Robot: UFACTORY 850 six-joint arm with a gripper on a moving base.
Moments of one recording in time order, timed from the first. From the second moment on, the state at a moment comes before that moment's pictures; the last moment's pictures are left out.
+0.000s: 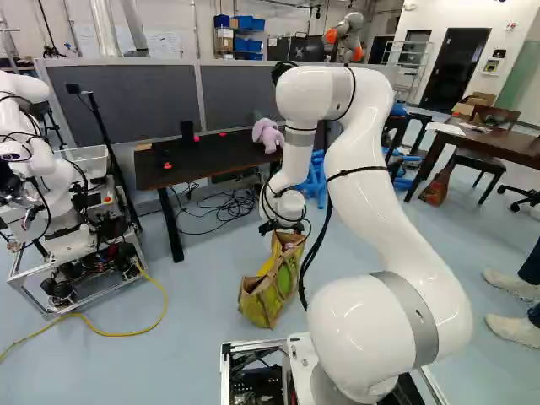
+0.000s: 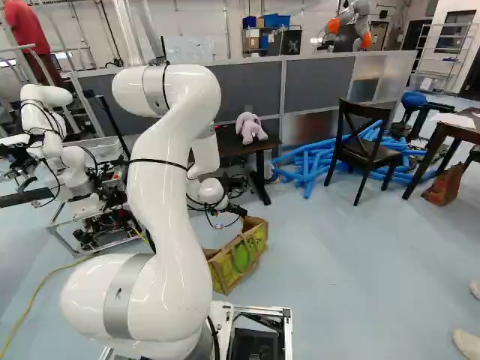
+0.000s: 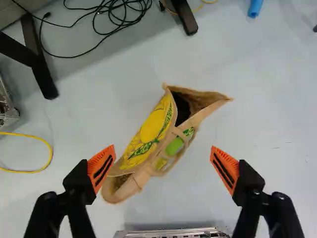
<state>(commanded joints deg) 3.8 -49.3 -49.4 7.3 25.2 0.0</state>
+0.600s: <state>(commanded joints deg) 3.7 -56.4 -55.0 7.3 24.9 1.8</state>
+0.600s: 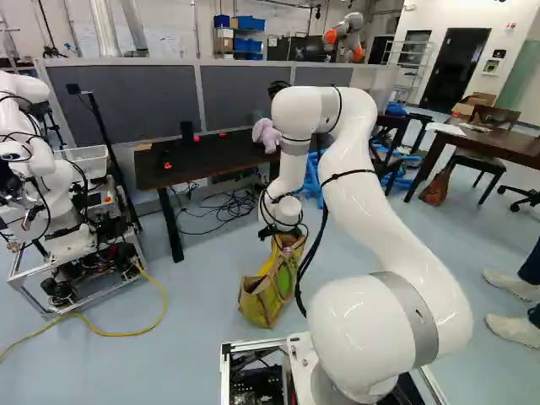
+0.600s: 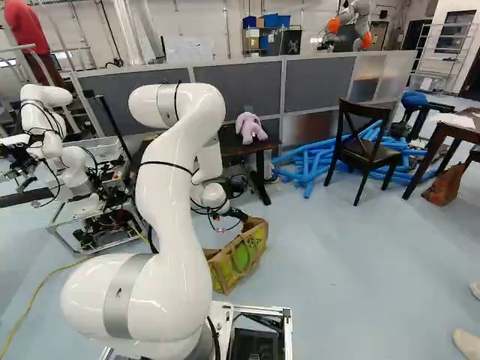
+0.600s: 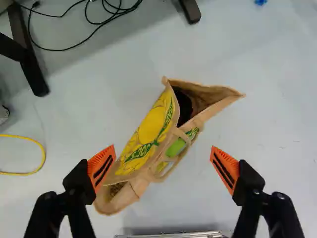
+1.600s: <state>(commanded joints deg) 3.7 -67.3 -63.1 7.3 24.7 21.7</state>
